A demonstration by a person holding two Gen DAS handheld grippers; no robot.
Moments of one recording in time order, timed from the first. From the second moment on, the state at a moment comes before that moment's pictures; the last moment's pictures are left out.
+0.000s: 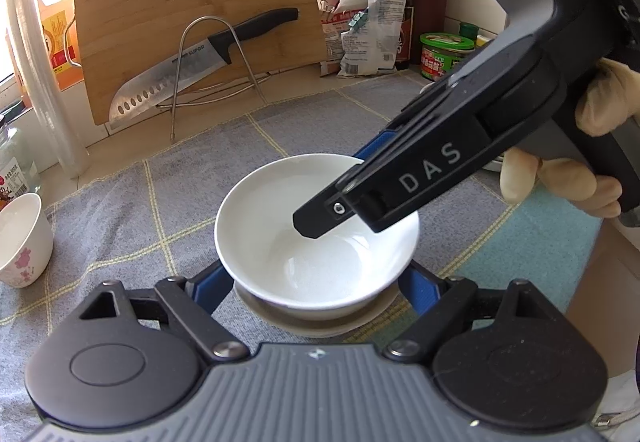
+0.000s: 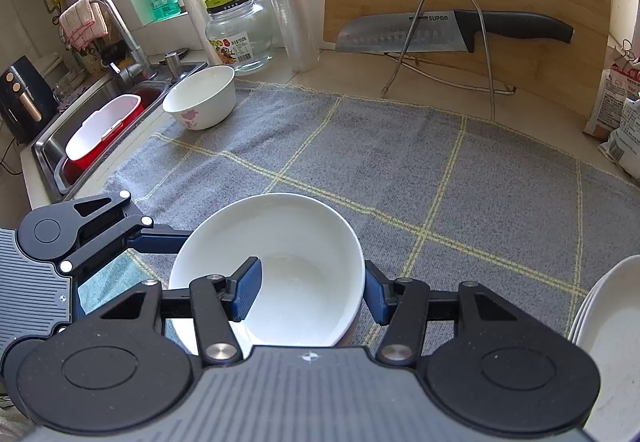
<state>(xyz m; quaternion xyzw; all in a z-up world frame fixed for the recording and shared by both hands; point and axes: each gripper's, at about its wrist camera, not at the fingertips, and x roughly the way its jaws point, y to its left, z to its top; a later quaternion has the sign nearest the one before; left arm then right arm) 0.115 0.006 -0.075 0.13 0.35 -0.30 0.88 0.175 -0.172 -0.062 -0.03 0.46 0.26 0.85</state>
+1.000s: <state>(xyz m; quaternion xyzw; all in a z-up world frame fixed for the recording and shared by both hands) 0.117 0.006 -0.077 0.13 0.35 -0.31 0.87 0.178 -0.171 -0.060 -0.03 0.45 0.25 0.85</state>
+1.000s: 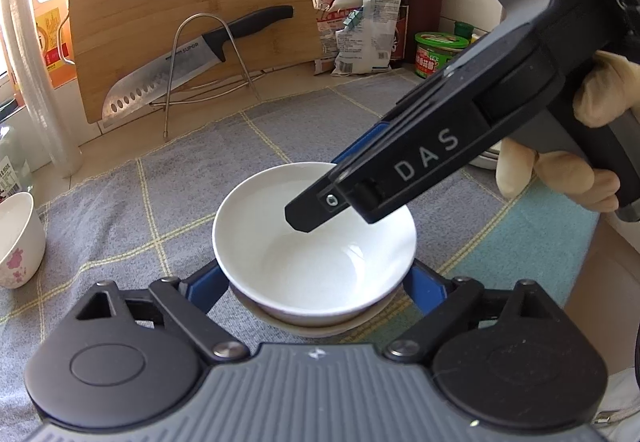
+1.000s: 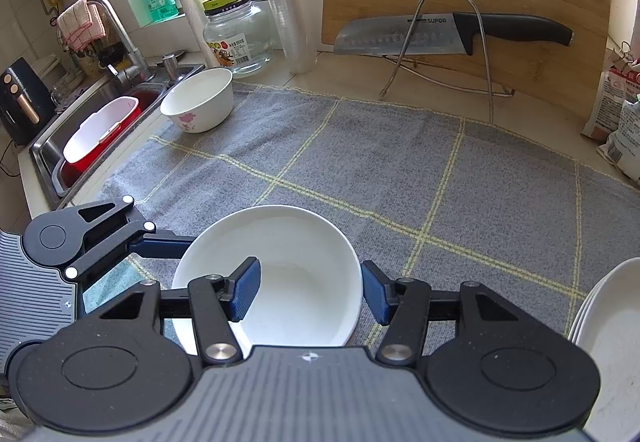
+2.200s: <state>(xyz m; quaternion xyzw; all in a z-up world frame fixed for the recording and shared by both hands) 0.095 0.037 -0.048 0.05 0.32 -0.15 0.93 0.164 -0.187 -0.040 -0.08 0.38 0.26 0.88</state>
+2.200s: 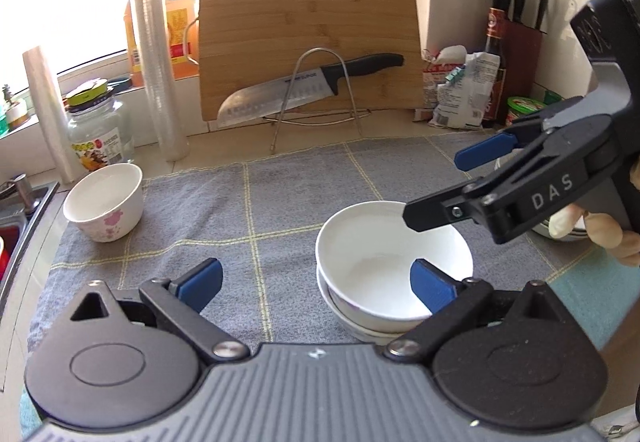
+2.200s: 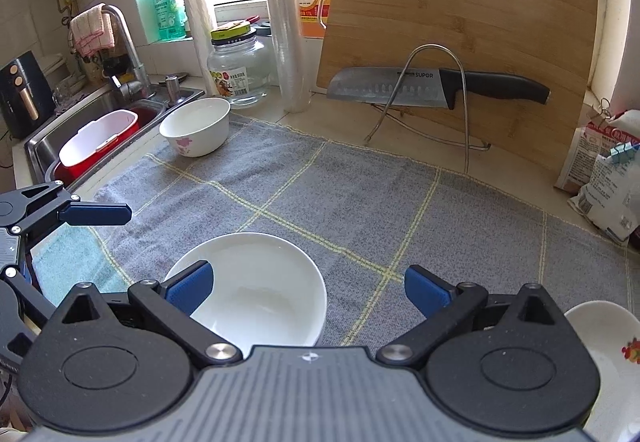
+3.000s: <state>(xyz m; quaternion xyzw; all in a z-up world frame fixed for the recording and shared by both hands) 0.111 0.134 -0.021 0.02 0.27 -0.06 0.96 0.148 -0.109 -0.016 -0.13 0.33 0.29 0.89</state>
